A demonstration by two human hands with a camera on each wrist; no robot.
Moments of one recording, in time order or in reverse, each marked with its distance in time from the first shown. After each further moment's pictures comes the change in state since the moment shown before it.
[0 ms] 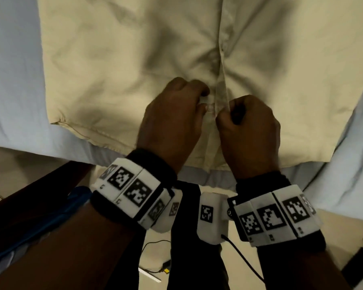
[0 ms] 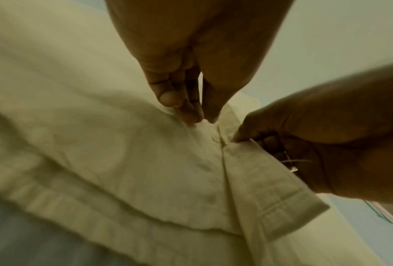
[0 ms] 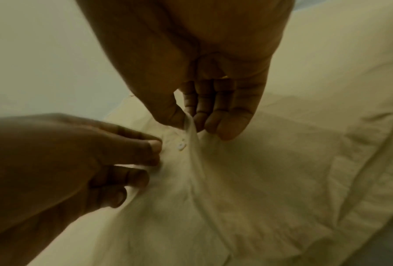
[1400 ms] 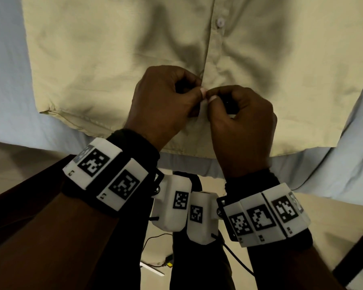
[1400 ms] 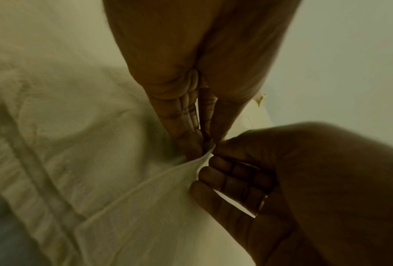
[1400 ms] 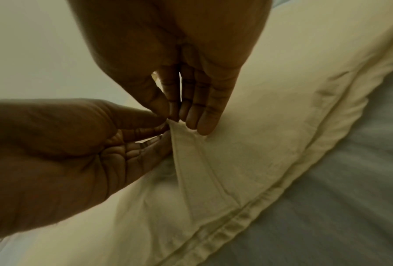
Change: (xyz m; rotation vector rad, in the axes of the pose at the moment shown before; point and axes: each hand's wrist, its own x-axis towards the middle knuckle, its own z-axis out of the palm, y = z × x) left_hand 0.006 -0.014 -0.002 -0.557 -0.116 -0.277; right_hand -0.017 0.007 0.026 0.226 0.203 -0.235
